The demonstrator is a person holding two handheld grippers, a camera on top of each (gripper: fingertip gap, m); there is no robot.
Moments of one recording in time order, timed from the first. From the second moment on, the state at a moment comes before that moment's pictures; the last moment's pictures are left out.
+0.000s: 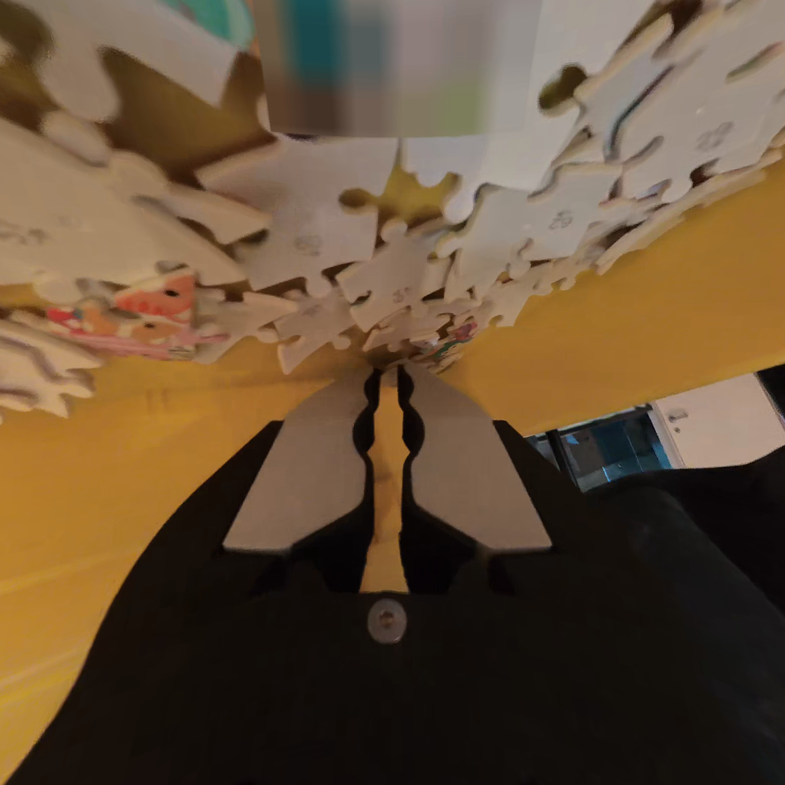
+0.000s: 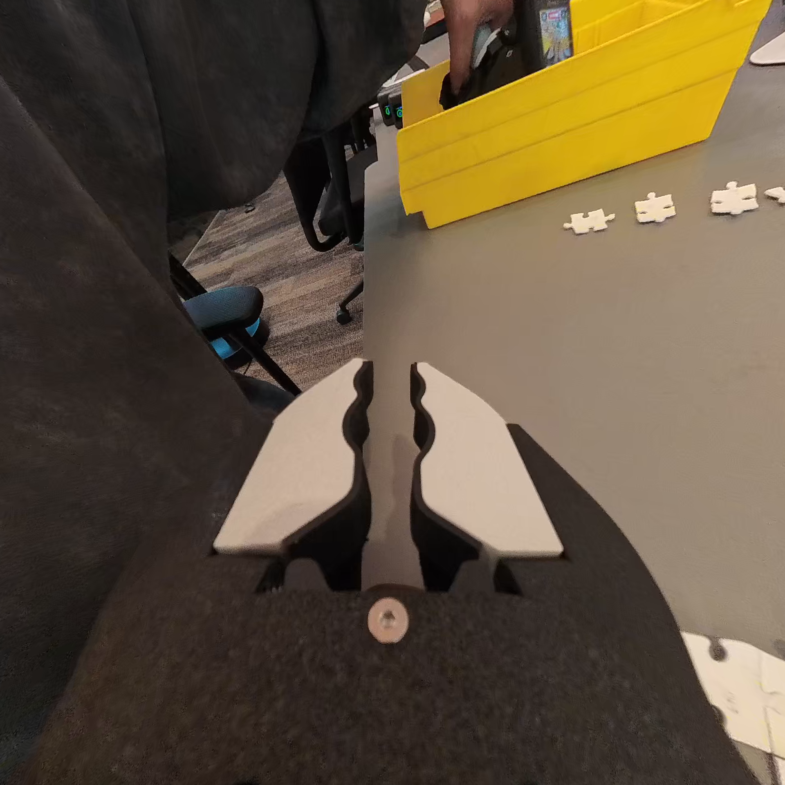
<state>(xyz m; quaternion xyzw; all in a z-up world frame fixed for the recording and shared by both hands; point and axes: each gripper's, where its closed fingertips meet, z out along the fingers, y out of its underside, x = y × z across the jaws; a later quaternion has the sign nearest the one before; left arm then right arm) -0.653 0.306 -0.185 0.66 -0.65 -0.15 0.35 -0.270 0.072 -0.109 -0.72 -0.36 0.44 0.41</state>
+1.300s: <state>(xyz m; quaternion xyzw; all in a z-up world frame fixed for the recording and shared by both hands) -0.612 0.312 -0.158 0.76 -0.60 -0.11 0.20 -0.283 0.059 -0.111 -0.72 -0.40 0.42 0.39</state>
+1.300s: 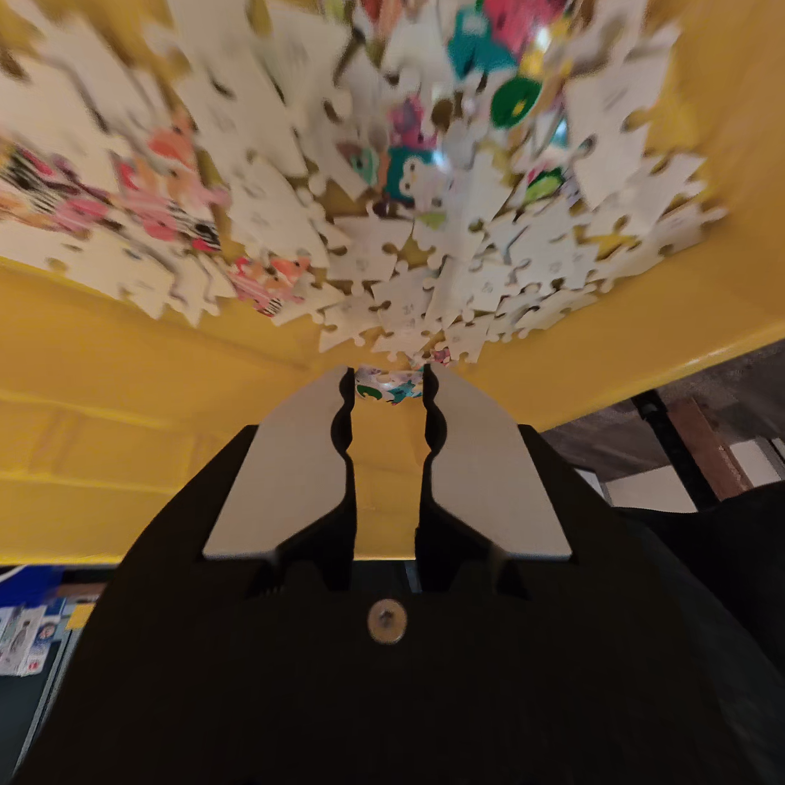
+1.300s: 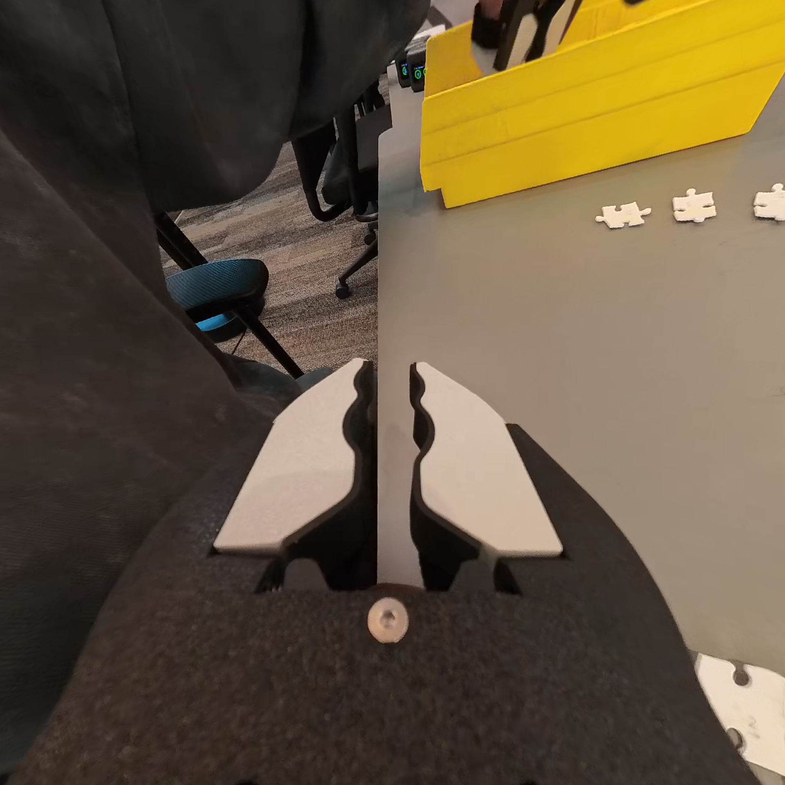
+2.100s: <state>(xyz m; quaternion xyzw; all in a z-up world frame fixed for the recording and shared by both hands) -0.351 0.119 0.106 0.39 -0.48 0.53 -0.58 -0.317 0.113 0.019 -0.56 -0.16 0.74 0.35</state>
